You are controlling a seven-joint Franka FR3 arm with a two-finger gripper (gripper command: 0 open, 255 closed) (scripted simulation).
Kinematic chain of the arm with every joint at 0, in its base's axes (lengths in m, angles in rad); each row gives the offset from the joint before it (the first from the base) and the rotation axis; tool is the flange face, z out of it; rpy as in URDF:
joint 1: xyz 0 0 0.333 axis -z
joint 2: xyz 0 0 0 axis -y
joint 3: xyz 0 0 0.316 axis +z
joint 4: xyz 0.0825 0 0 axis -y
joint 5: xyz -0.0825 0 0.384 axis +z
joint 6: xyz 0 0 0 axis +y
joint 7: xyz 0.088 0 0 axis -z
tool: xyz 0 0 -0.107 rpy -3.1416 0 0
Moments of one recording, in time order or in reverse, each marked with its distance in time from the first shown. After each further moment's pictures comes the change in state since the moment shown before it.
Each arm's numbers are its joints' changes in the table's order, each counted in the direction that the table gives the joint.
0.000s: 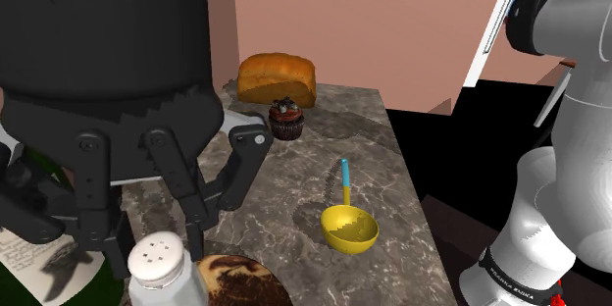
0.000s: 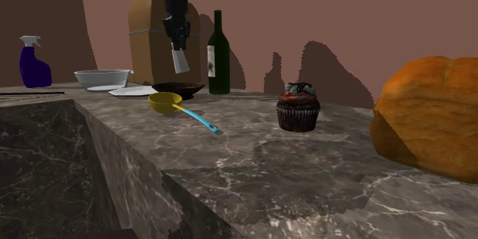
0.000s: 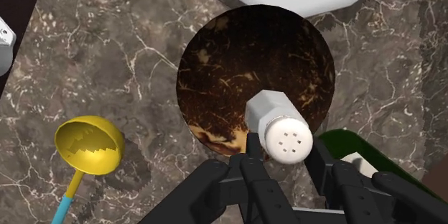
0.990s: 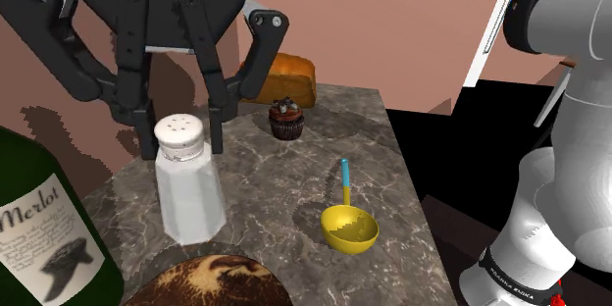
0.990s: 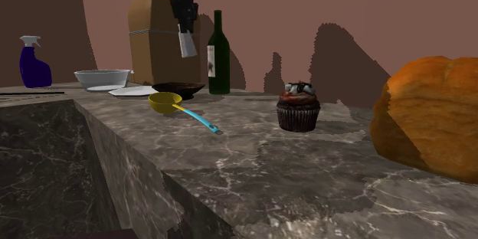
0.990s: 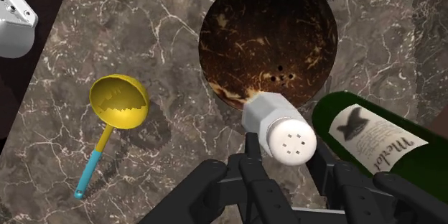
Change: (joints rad) arm 0.038 0.002 -0.021 0.153 0.009 0.150 -0.081
